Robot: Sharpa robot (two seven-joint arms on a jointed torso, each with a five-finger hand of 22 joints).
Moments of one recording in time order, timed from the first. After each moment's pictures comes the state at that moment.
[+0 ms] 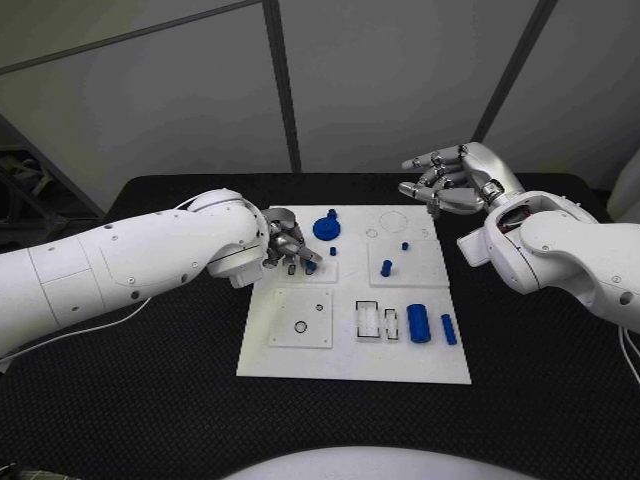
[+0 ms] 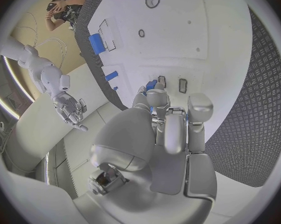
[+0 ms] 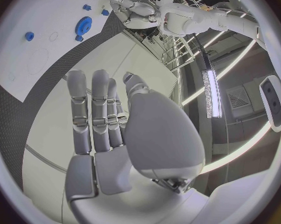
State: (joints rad) left arm 1.23 -0.68 -0.01 1.41 -0.98 0.01 -0.56; left_hand 1.41 0.22 -0.30 0.04 0.28 1.08 0.03 0.21 0.96 1.46 -0.03 0.73 1.01 1.47 -0.10 1.42 1.31 0.12 1.22 0.01 1.26 1.00; right arm 1.21 -0.85 0.03 1.57 -0.79 -0.58 0.09; right_hand 1.48 -0.15 0.09 0.27 0.37 0.94 0.13 0.07 0.07 1.15 0.04 0.55 0.66 1.37 -0.03 0.66 0.57 0.14 1.23 0.08 0.81 0.79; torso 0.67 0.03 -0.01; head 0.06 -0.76
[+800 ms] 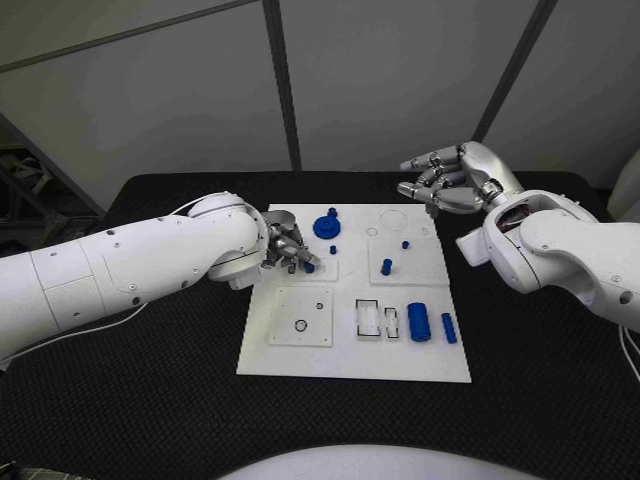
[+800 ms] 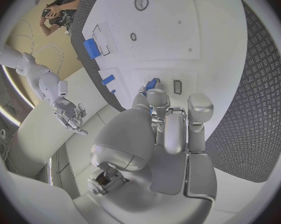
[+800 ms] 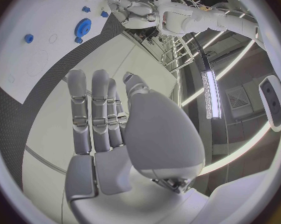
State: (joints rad) left arm 1.22 -0.69 -0.01 1.41 -1.04 0.01 -0.56; left_hand 1.40 0.24 -0.32 0.01 0.32 1.08 0.03 0.19 0.98 1.46 -0.03 0.72 1.02 1.47 -0.10 1.42 1.31 0.12 1.22 0.01 1.26 1.00; right arm 1.21 -0.85 0.03 1.57 -0.79 -0.57 0.09; right_hand 1.48 -0.15 0.09 0.27 0.37 0.94 0.13 0.07 0.07 1.15 0.05 0.55 0.66 1.37 -0.03 0.65 0.57 0.14 1.23 0.08 0.80 0.78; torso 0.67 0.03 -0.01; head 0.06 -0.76
